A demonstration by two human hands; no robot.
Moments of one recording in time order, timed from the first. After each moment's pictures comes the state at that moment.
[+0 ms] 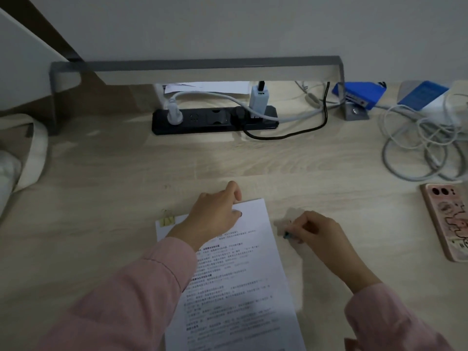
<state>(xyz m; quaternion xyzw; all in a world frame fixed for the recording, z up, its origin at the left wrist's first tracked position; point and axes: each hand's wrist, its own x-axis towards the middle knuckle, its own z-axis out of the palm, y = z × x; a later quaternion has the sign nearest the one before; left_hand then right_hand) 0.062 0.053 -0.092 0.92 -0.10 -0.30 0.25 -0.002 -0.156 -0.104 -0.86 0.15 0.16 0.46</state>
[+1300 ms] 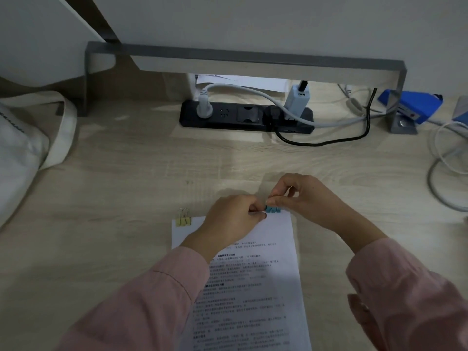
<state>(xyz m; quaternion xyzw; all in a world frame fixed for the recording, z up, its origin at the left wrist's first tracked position) 0.063 0.060 -0.110 0.89 -0.03 -0.26 0.37 0.098 -0.105 -0.091 -0.87 -0.08 0.26 0.42</state>
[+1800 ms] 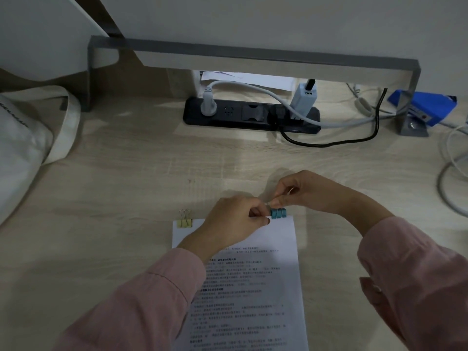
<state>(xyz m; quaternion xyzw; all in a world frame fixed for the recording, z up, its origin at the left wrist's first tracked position) 0.062 0.063 -0.111 0.87 -0.05 -0.27 0.41 0.126 -0.109 -0.093 -0.81 -0.12 0.41 0.40</state>
